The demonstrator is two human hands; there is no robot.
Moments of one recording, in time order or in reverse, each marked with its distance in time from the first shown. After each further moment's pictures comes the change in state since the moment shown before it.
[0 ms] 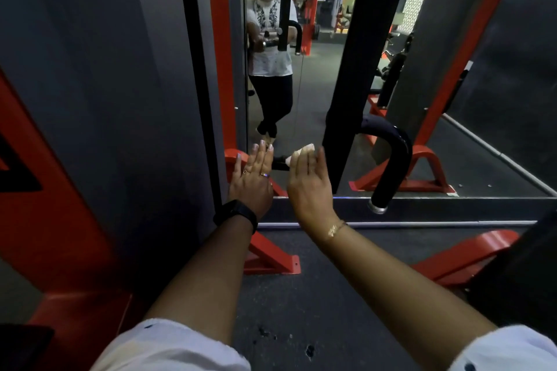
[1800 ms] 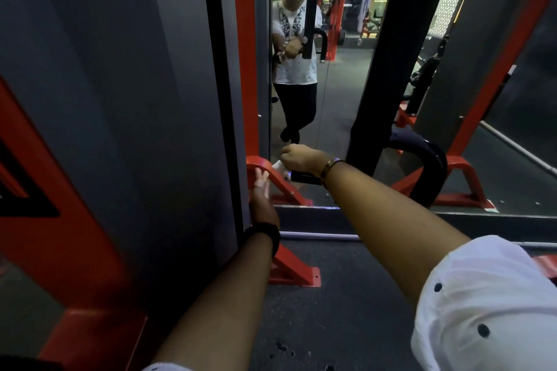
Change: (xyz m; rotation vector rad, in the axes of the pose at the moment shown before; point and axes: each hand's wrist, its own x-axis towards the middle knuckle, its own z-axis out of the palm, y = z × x) left_hand 0.012 0.007 -0.009 -1.611 0.035 -1.034; right_hand 0.133 0.000 0.003 0.718 -0.677 -0.338
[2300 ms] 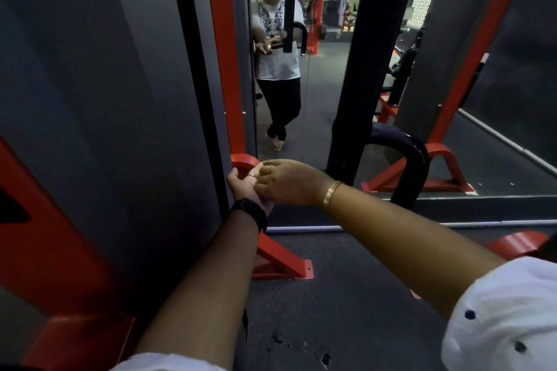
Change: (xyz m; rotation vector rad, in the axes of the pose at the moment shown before) left_hand 0.007 0.024 0.012 -0.494 -0.142 -0.348; right_hand -0.038 0.006 0.047 -0.686 0.381 -0.734
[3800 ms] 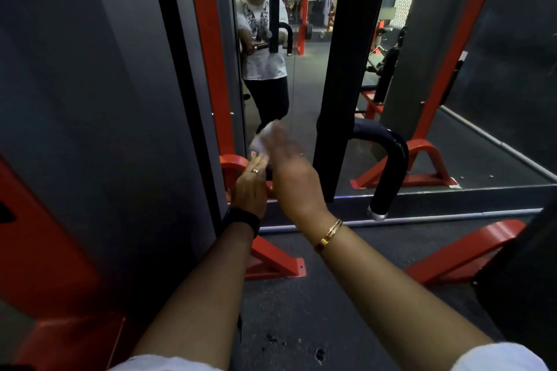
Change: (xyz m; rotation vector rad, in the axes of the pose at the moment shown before) left_hand 0.005 -0.019 -0.021 1.392 -0.188 0.989; right_hand -0.019 -0.055 -0.056 0.341 0.824 1.020
